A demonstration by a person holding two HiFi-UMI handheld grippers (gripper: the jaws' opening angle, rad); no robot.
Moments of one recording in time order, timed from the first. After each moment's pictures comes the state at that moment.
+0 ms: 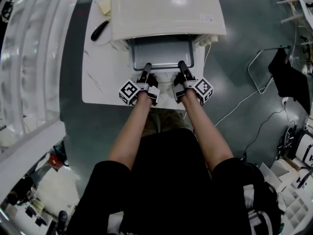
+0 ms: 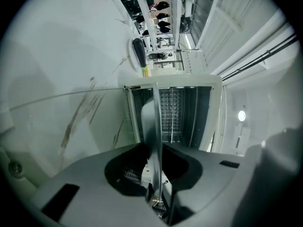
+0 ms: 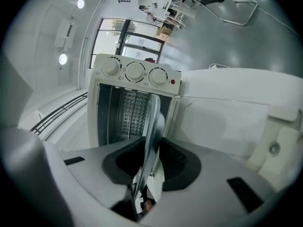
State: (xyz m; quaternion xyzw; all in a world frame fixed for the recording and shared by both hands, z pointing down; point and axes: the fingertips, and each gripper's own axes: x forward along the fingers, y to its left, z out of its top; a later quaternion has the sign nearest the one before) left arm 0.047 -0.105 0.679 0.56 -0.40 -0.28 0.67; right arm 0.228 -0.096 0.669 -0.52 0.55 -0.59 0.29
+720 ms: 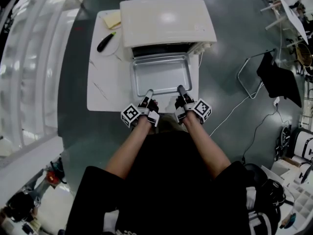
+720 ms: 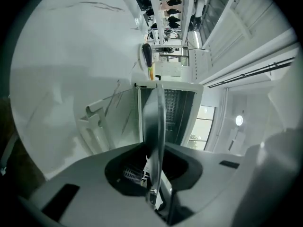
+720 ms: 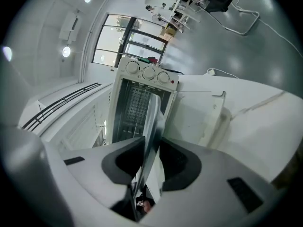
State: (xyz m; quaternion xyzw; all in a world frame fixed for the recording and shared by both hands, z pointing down) left arm 0.027 -0.009 0.657 0.54 -0.33 -0.29 0.72; right arm 0.202 -0.001 0.636 -0.53 0.56 -0.59 0.25
